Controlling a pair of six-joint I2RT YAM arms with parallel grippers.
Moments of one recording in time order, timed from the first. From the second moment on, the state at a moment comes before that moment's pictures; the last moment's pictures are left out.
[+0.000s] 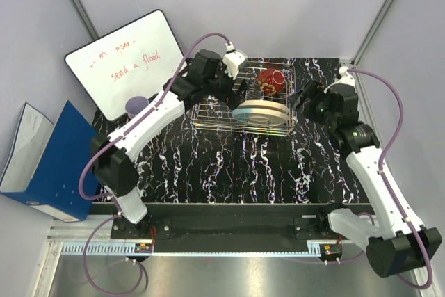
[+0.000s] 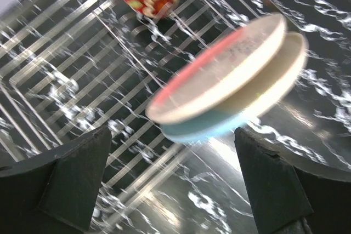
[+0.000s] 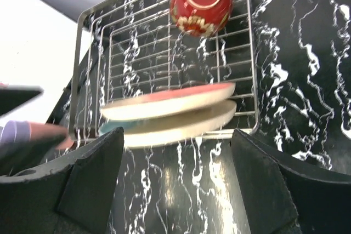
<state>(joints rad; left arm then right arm) -0.63 1.69 1.65 -0.51 0.20 0.08 0.23 1.04 1.07 -0.43 0.05 0.63</state>
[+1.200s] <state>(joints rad) -0.52 1.90 1.72 -0.43 0.51 0.51 0.23 0.90 0.97 -0.47 -0.04 0.63</state>
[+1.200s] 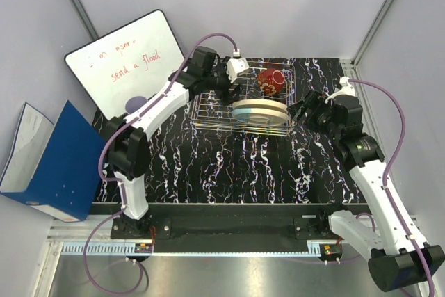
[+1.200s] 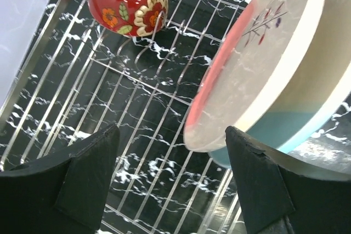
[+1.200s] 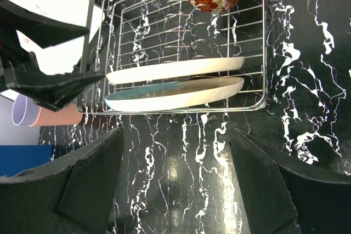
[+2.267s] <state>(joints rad) -0.49 1.84 1.64 -0.35 0.62 0.61 0.23 0.95 0.96 -0.47 -0.05 0.64</state>
